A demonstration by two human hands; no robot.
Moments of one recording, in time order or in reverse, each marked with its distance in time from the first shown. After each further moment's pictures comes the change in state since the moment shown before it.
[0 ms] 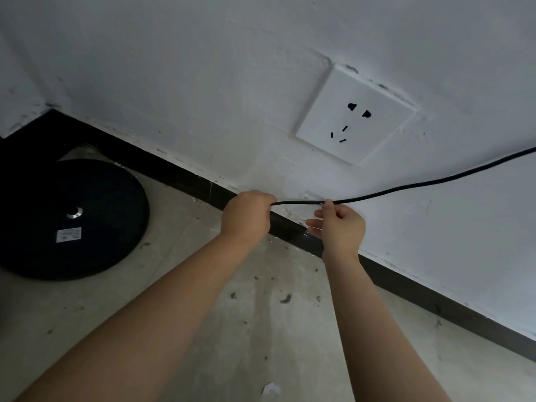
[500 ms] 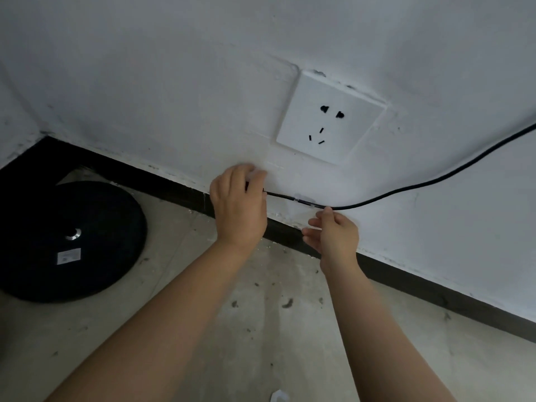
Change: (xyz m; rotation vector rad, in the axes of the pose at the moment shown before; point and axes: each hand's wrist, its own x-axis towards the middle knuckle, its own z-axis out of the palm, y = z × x) left_hand 0.003 0.019 0.001 0.142 0.436 0.088; right_hand 0.004 0.007 -0.015 0.143 -0.062 0.193
